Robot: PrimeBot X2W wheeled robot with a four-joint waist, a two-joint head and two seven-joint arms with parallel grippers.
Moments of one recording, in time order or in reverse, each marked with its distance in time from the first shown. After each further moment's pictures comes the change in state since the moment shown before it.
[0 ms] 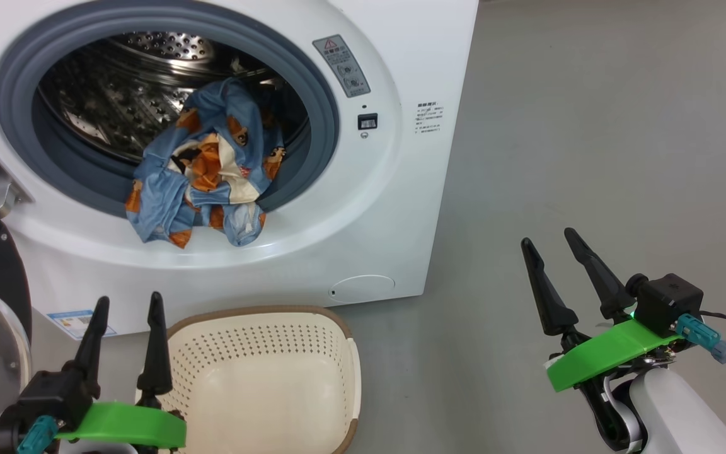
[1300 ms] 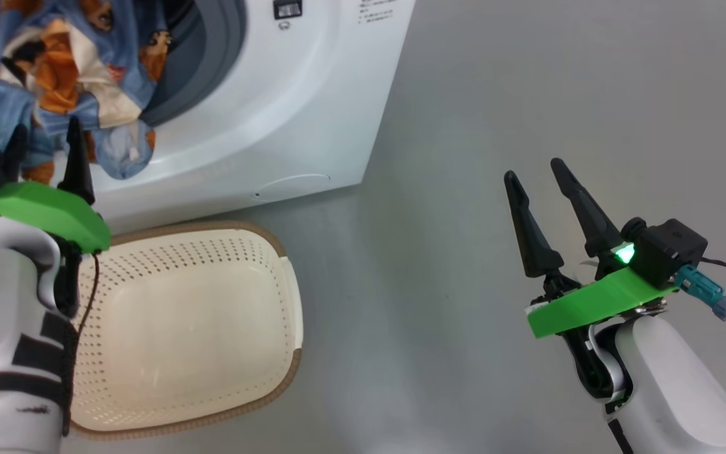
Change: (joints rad) left arm -0.725 0.119 -0.031 0.690 -0.041 -0.079 0.067; right arm -0.120 0.046 -0.004 -0.063 -0.020 0.000 0.000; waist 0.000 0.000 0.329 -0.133
